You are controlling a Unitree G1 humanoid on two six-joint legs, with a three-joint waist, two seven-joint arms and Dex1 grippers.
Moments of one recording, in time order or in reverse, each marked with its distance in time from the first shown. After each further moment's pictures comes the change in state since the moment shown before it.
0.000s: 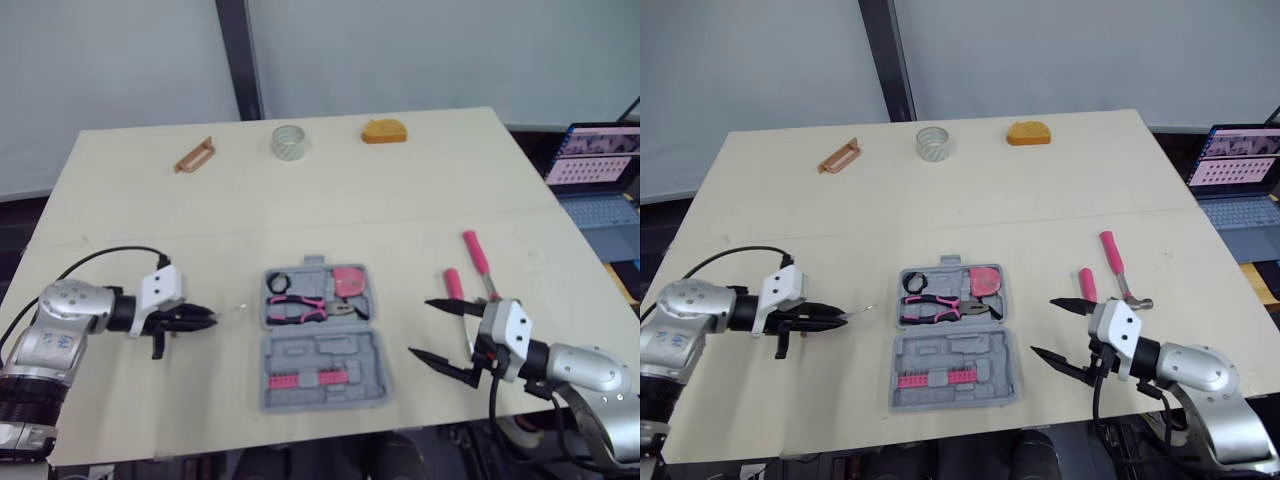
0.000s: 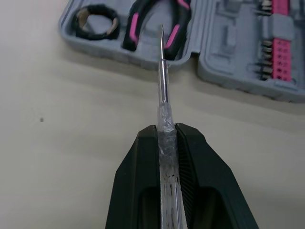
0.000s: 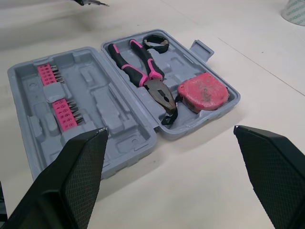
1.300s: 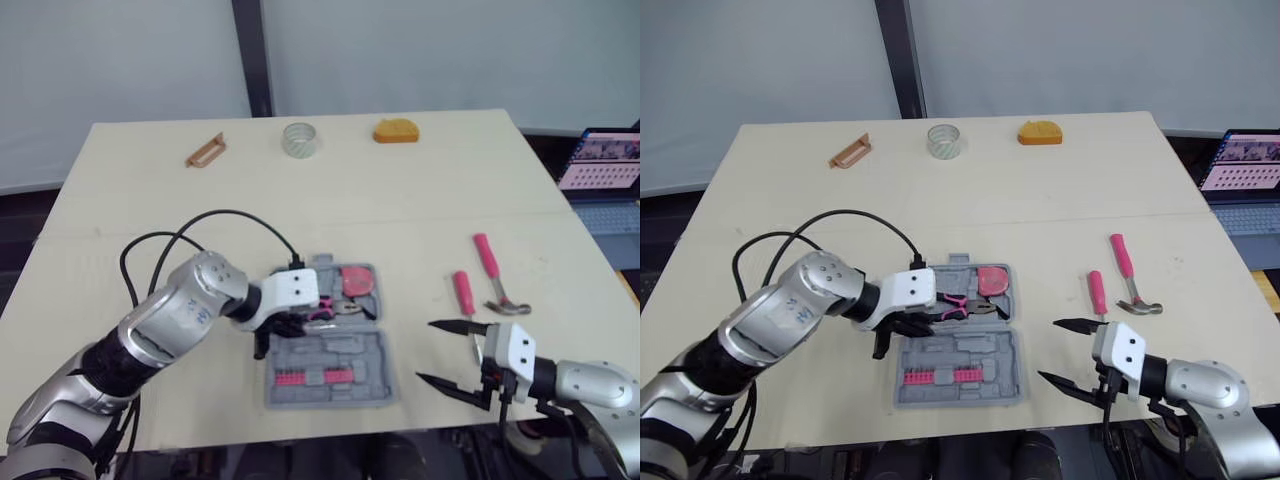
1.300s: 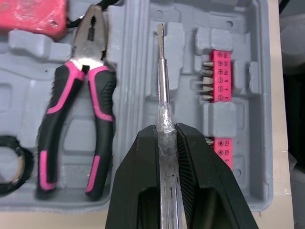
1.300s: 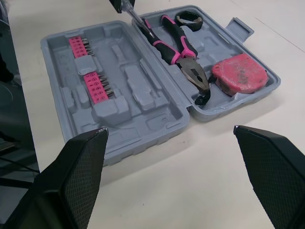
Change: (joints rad) left arm -0.399 -0.160 -0.556 -0.601 0.112 0.901 0.224; right arm 0.080 -0.052 -0.003 0.005 -0.020 -0.065 0.054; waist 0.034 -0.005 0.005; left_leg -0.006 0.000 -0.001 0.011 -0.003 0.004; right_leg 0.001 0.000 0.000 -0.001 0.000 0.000
